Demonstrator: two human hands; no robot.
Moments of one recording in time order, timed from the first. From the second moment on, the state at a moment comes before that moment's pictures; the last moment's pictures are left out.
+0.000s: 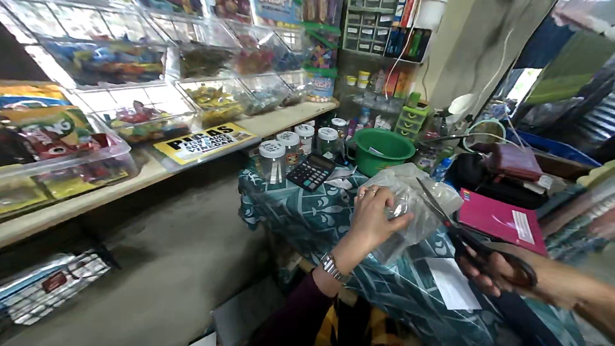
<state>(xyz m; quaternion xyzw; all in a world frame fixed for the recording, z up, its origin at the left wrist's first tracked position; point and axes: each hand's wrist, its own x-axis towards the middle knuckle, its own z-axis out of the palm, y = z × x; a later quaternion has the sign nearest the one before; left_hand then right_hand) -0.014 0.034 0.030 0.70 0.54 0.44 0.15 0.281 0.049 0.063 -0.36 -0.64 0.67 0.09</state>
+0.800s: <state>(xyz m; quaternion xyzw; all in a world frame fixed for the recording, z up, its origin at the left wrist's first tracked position) 0.008 0.029 0.024 0.75 0.53 0.39 -0.01 0.283 0.066 0.127 -0.42 -0.75 0.49 -0.12</state>
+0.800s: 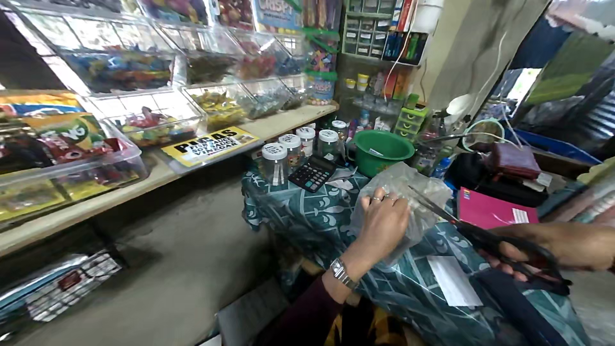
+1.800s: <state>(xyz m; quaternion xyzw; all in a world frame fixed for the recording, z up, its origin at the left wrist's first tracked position) -0.057 0.046 0.015 0.79 0.42 0.45 0.01 0.318 0.043 0.196 -0.61 -0.77 0.19 -0.02</state>
